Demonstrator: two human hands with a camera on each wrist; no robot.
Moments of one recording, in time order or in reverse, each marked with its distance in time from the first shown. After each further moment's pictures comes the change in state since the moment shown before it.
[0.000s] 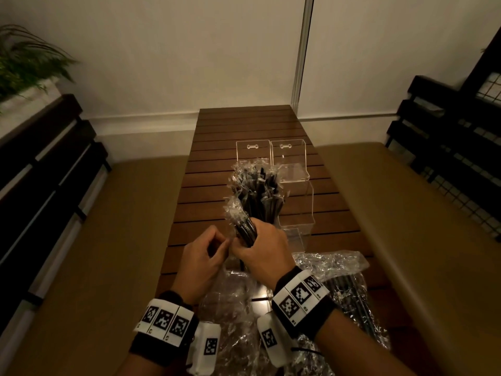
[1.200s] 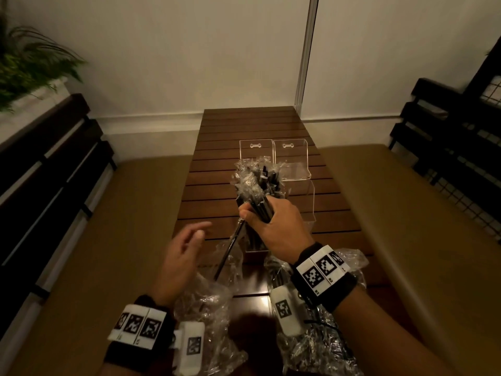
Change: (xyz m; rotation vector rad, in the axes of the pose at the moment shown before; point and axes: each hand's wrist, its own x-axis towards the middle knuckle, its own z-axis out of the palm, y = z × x) left_hand -0.018 -0.002 -0.033 -0.174 0.048 -0.172; right_hand 0.010 -0.012 -0.040 0.163 -0.003 -0.113
